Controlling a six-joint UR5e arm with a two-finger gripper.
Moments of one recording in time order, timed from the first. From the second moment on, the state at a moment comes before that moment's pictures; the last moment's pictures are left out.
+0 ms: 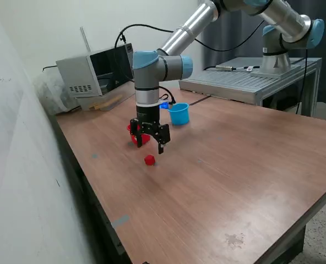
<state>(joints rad) -0.03 -0.56 1.02 -2.24 -1.58 2.69</state>
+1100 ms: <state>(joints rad) -0.04 -0.52 0.99 -2.25 -1.58 2.65</state>
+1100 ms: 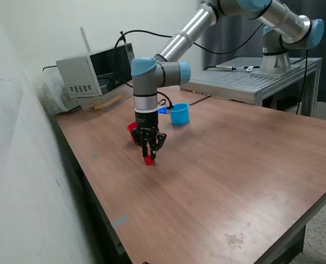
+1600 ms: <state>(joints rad) -0.04 -0.52 0.99 -2.25 -1.58 2.65</state>
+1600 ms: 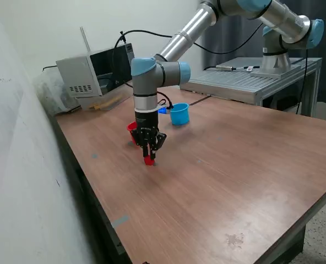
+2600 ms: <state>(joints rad) -0.22 -0.79 1.19 -2.21 -1.63 2.66</state>
